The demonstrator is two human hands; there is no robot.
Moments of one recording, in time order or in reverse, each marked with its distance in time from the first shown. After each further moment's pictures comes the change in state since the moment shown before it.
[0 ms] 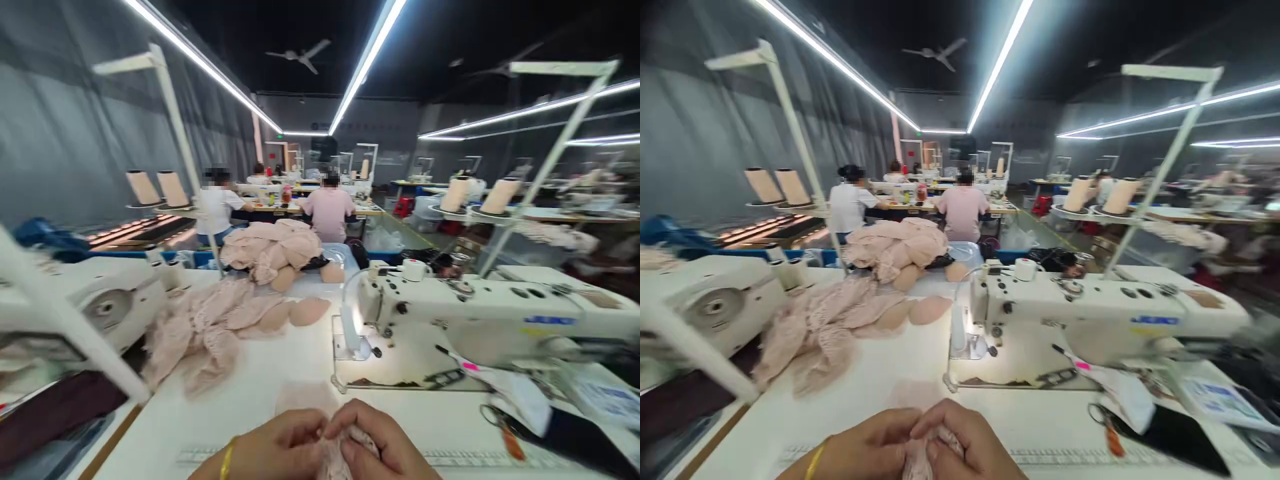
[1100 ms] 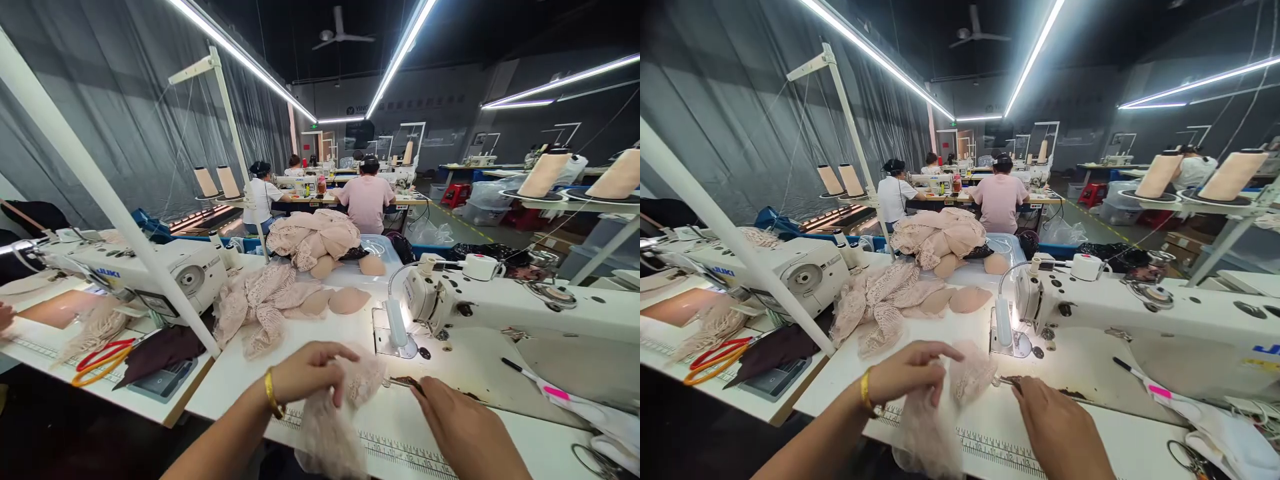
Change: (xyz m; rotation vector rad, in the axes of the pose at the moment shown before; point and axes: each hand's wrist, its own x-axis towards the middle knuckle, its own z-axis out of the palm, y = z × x) left_hand -0.007 0.035 -0.037 0.214 0.328 -0.108; right_hand -0.008 0.066 -0.029 -1.312 0.464 -0.216
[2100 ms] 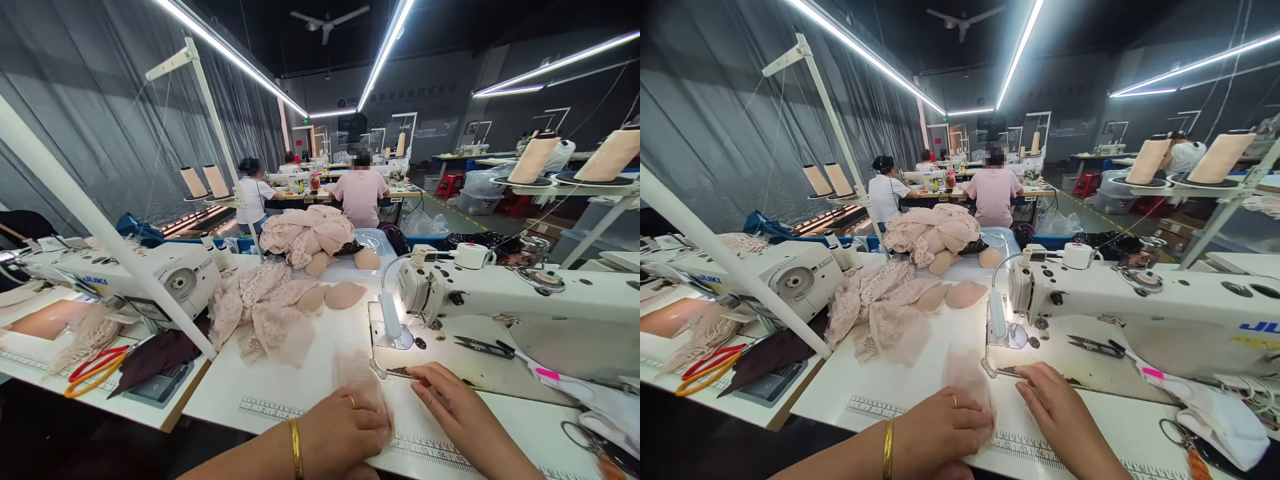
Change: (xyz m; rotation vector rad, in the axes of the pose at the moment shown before) left_hand 0.000 -0.039 0.065 0.894 -0.204 0.608; right_hand -0.001 0.024 0.007 0.801 -0.283 0.293
